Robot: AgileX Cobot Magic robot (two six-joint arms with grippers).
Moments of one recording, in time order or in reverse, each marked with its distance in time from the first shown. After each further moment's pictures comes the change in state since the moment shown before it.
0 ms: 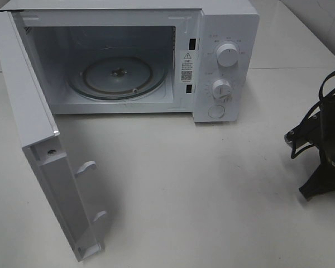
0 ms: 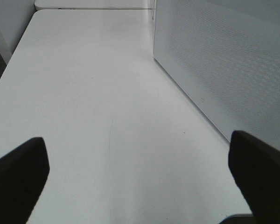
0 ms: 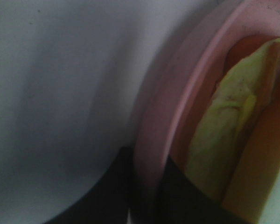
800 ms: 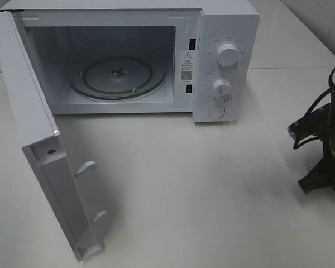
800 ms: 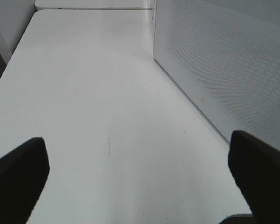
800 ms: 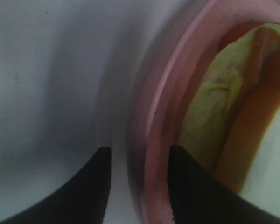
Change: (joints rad) left arm 0.000 0.000 0.000 0.000 0.000 0.000; right arm 0.000 -0.075 -0.002 0.134 0.005 -0.083
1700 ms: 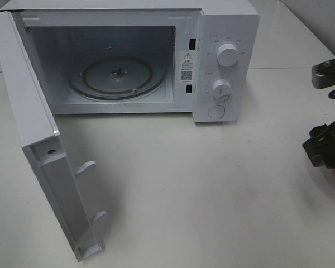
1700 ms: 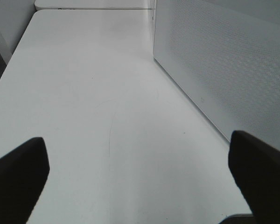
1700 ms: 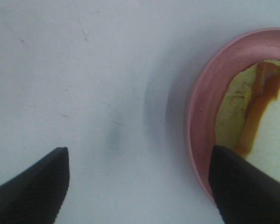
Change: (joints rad) left arm 0.000 0.000 0.000 0.000 0.000 0.000; right arm 0.000 -0.524 0.002 0.633 0.013 -0.570
